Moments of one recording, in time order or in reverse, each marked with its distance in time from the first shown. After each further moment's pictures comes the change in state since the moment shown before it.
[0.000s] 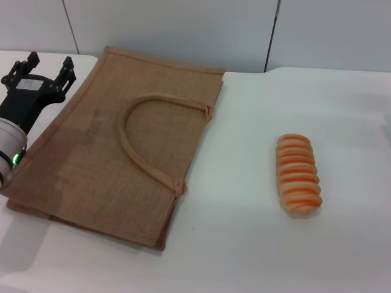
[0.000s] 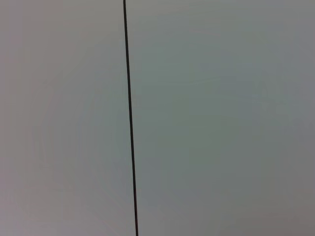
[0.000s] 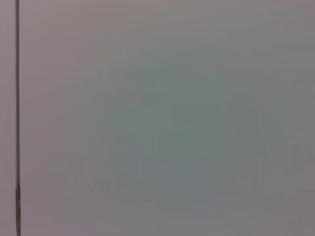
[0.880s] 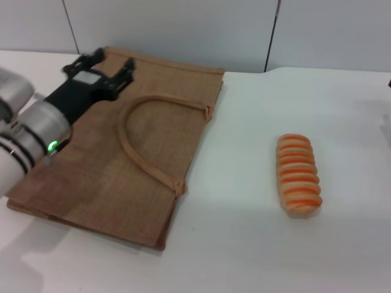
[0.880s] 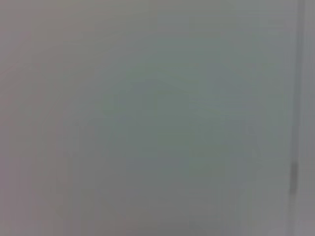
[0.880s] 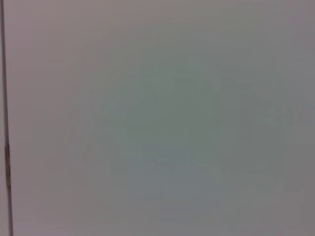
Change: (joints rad) left arm -0.081 0.025 0.241 0.010 0.052 0.011 -0.214; right arm 0.014 -0.005 0.002 0.012 -0.001 0.101 0.000
